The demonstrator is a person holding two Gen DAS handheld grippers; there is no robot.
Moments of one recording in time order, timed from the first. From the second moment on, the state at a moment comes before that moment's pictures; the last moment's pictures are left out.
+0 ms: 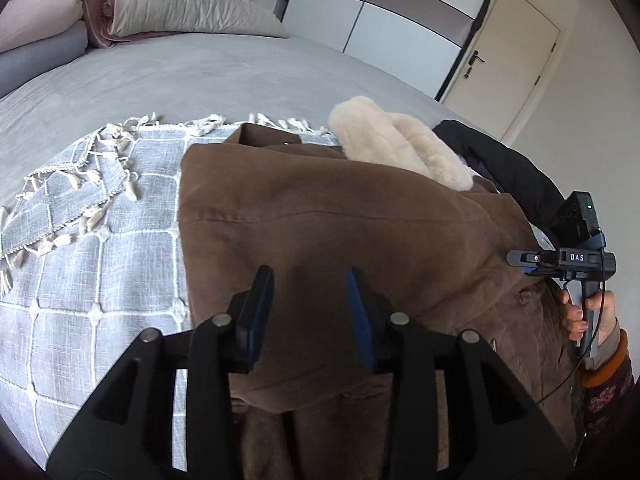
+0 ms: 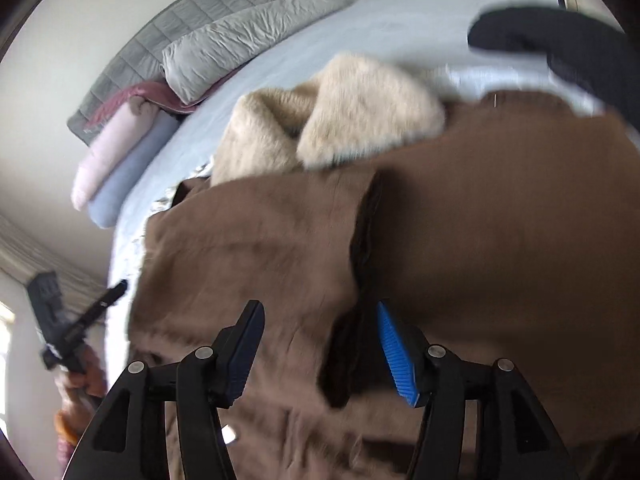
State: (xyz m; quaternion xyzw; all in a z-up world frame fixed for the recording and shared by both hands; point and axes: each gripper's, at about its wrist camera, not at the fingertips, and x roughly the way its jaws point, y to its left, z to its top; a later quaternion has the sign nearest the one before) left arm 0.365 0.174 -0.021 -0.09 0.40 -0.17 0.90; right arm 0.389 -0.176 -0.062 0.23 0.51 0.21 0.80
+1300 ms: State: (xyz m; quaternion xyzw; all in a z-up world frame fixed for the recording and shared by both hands) left arm 0.079 0.158 0.054 -0.07 0.42 -0.07 0.90; right arm 0.046 -0.230 0.075 0.03 0.40 0.12 0.91
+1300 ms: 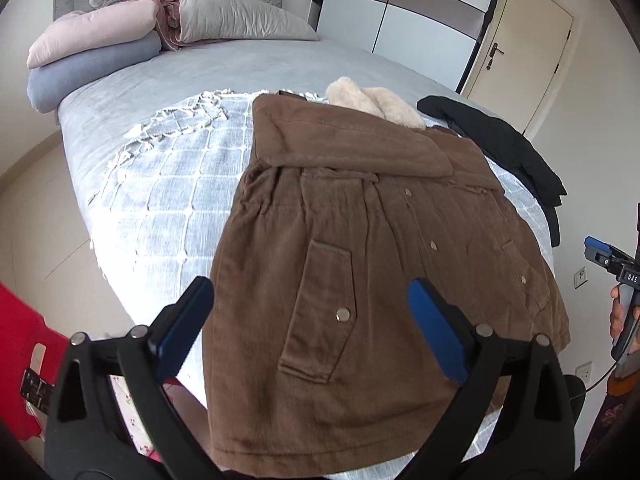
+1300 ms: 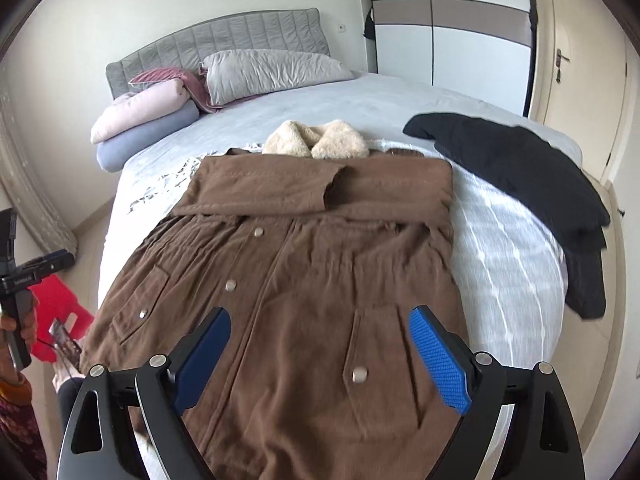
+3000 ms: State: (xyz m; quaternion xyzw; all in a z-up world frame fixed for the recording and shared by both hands) left arm 0.052 0.204 -0.076 -0.15 0.57 -0.12 0.80; right arm -0.005 -0.336 -0.077 0.21 0.55 0.08 0.80
